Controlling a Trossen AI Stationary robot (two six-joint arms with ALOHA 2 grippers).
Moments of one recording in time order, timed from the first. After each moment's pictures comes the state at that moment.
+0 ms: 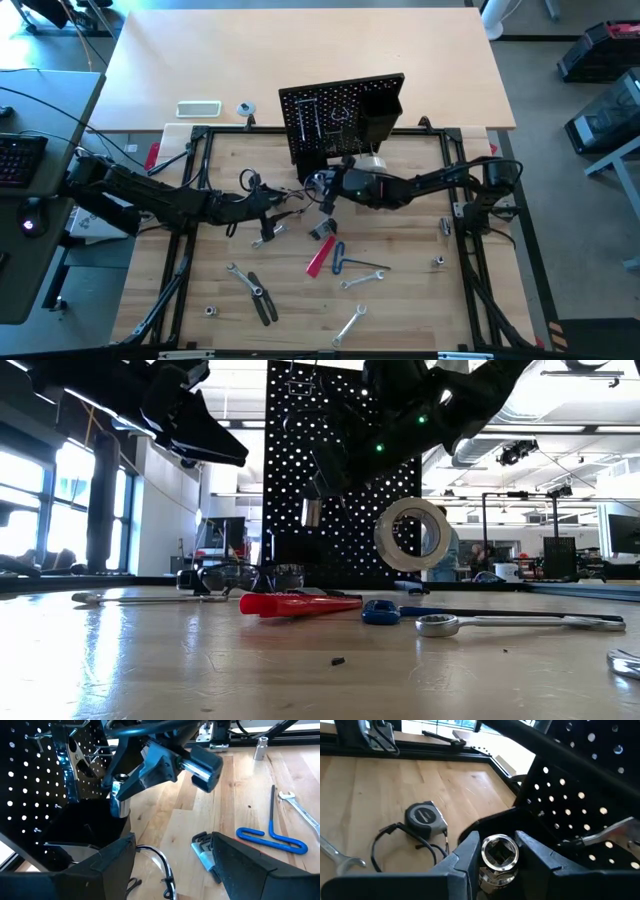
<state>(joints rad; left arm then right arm) -0.19 1.10 0.52 0.15 -0.51 -0.05 -0.08 1.79 0.97 0.47 0.43 -0.13</state>
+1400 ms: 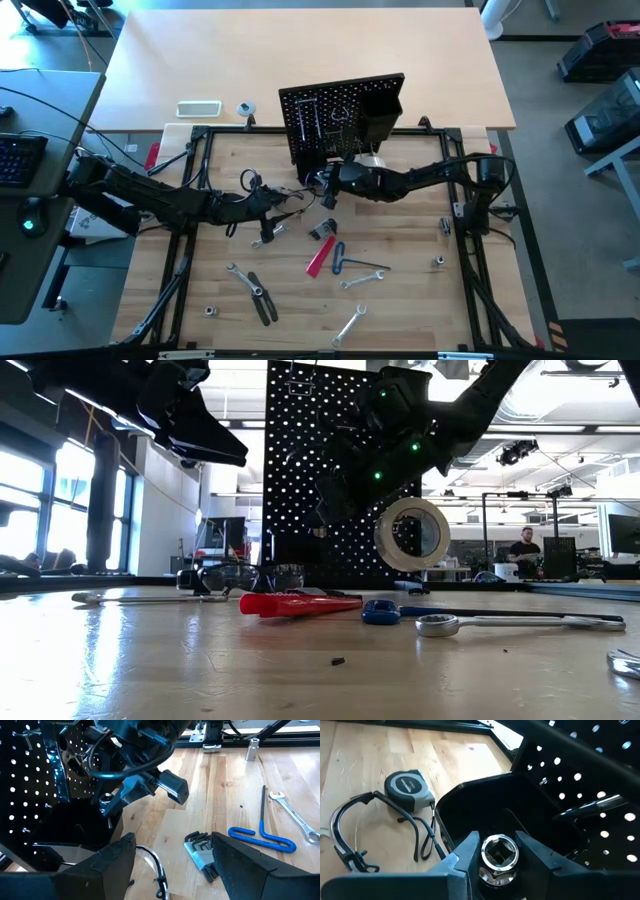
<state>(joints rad) -0.19 1.10 0.52 0.15 -0.48 -0.06 -0.16 1.85 0.97 0.43 0.33 -0.14</state>
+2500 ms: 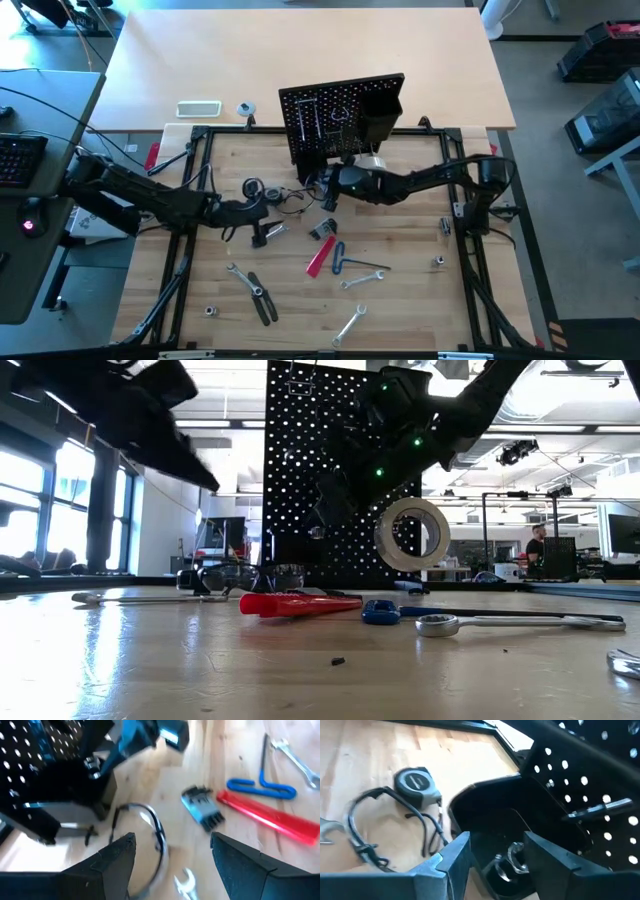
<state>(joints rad) -0.24 1.06 0.52 -0.10 -0.47 -0.11 -0.13 1.83 0.97 0.41 0.36 -0.16</state>
